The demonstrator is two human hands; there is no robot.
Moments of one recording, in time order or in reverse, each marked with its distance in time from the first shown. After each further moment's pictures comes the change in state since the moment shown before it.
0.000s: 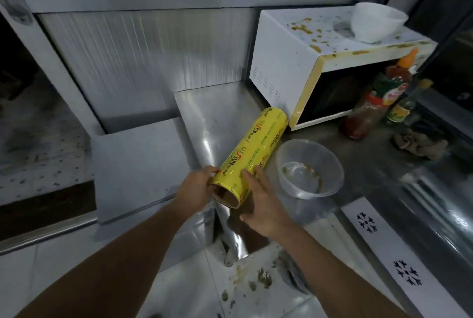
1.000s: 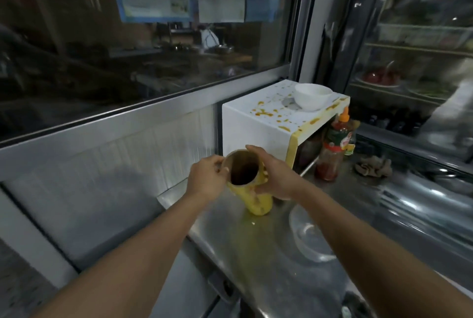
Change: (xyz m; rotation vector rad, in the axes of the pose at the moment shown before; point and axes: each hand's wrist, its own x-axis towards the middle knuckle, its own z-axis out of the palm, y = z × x) left_hand 0.139 0.086 -0.184 -0.218 0.098 0.339; right_hand 0.111 -0.127 -0.164 0.040 0.329 0.041
